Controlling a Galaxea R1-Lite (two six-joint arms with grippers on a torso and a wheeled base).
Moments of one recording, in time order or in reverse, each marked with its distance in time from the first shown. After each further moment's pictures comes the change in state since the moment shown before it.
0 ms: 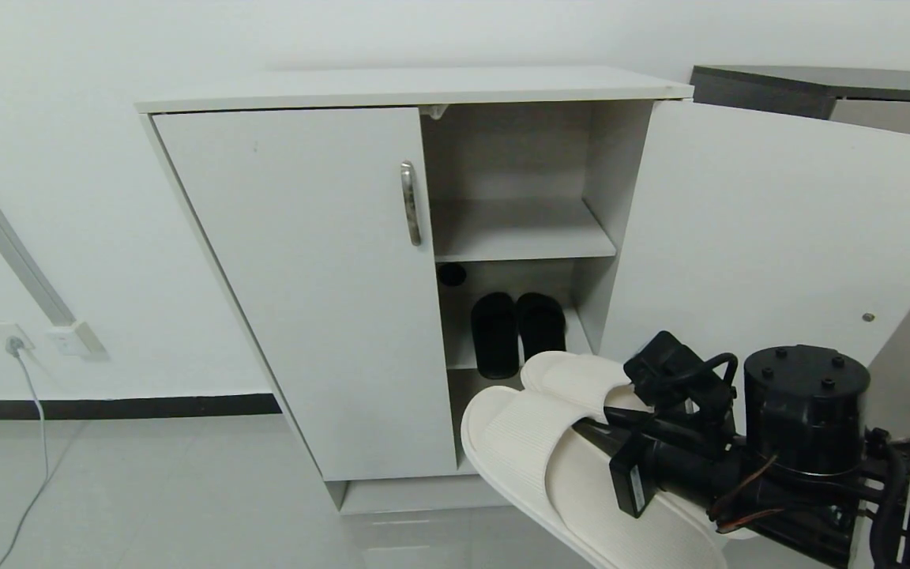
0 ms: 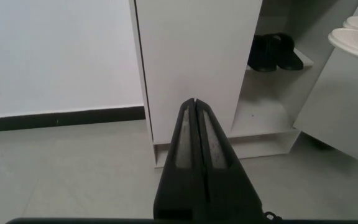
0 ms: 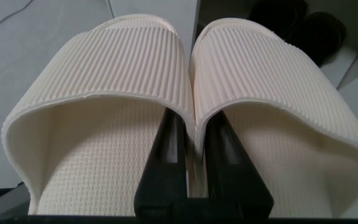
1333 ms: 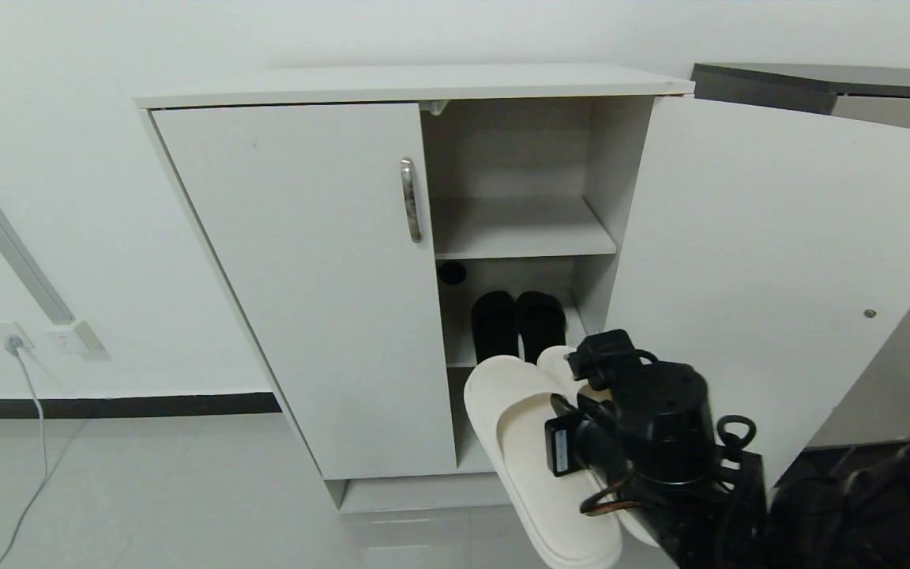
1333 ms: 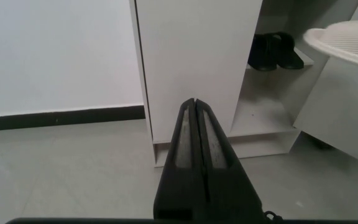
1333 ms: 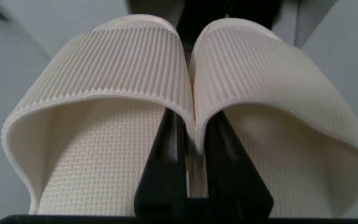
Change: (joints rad) left arm 0.000 0.000 0.000 0.000 0.000 -0.002; right arm 0.132 0.228 -0.216 0.031 -0.536 0.291
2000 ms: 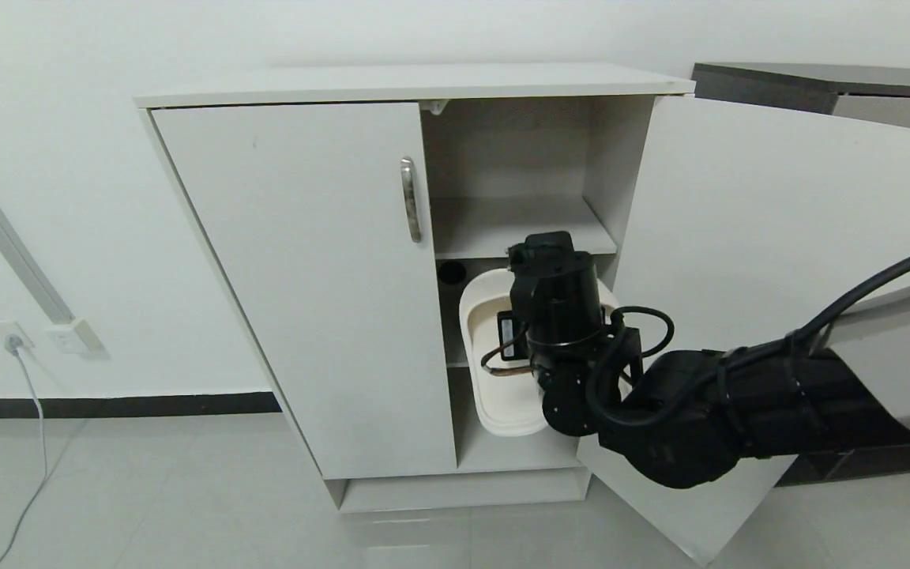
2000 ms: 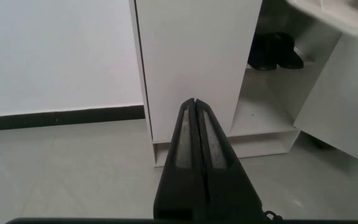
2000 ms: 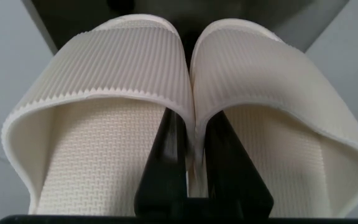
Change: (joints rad) left arm 0.000 0.000 0.000 0.000 0.000 0.000; right arm -0.029 0.150 -0.599 0.346 -0.256 -0.094
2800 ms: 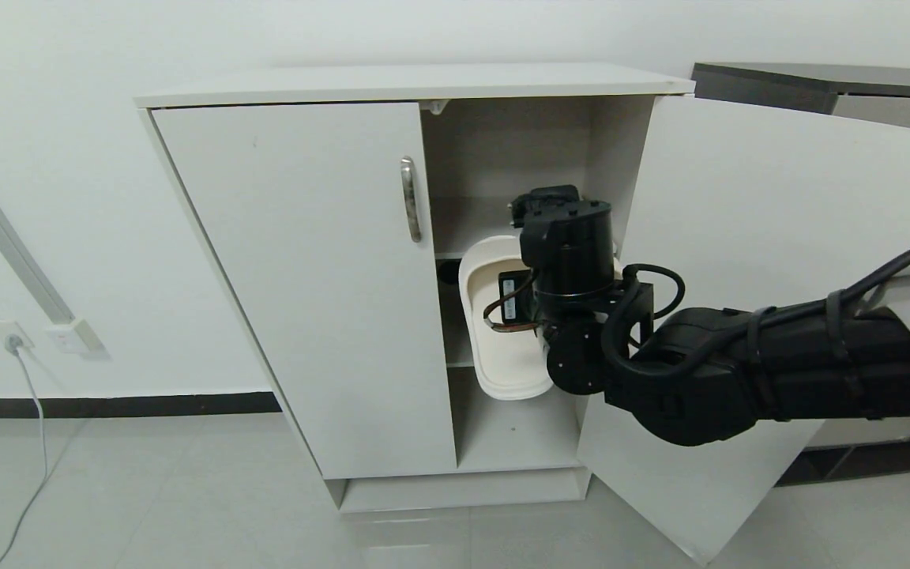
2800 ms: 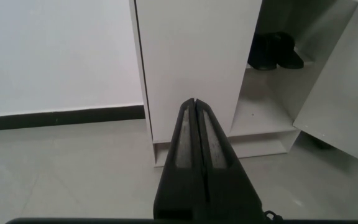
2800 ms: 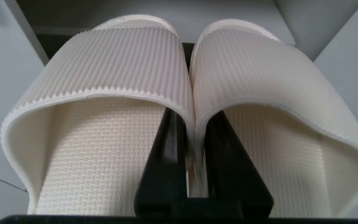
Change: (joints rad) left arm 0.000 0.000 0.000 0.000 0.000 0.001; right arm -0.011 -0.025 -0.113 0.077 0.008 -0.033
